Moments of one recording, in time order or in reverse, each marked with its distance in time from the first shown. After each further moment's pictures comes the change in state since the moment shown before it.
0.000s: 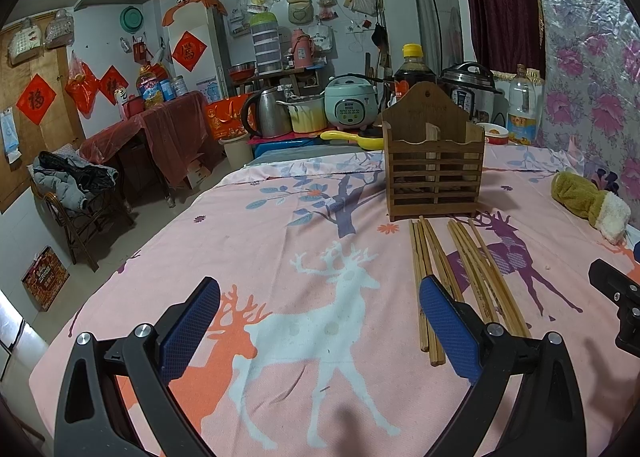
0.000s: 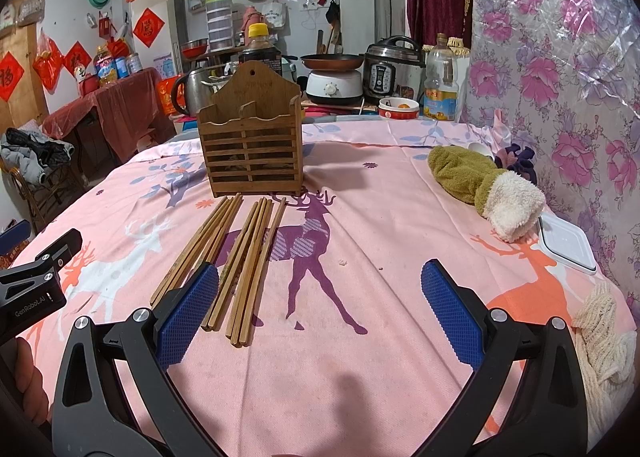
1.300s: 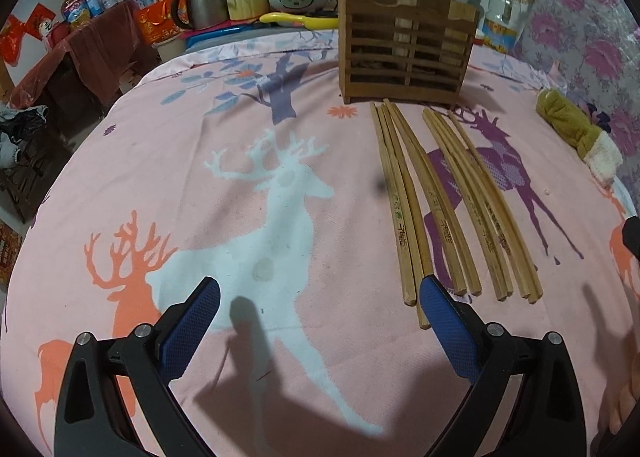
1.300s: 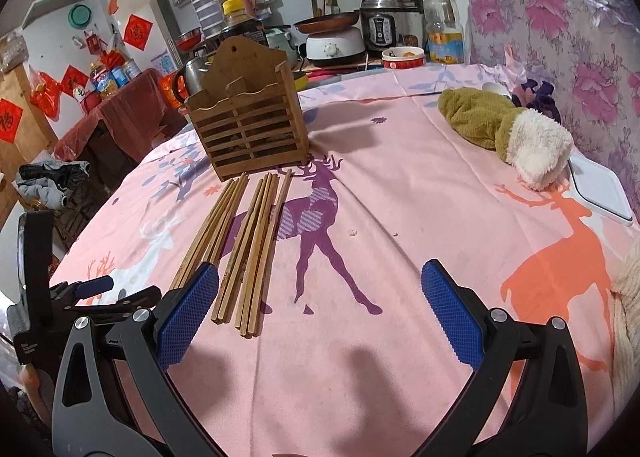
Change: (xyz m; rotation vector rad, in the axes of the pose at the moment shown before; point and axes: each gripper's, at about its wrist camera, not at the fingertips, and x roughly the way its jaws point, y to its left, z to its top) left arm 0.095 -0.019 -0.019 0.044 0.440 -0.213; right arm 0.027 -0.023 -0.002 0.157 0.155 0.117
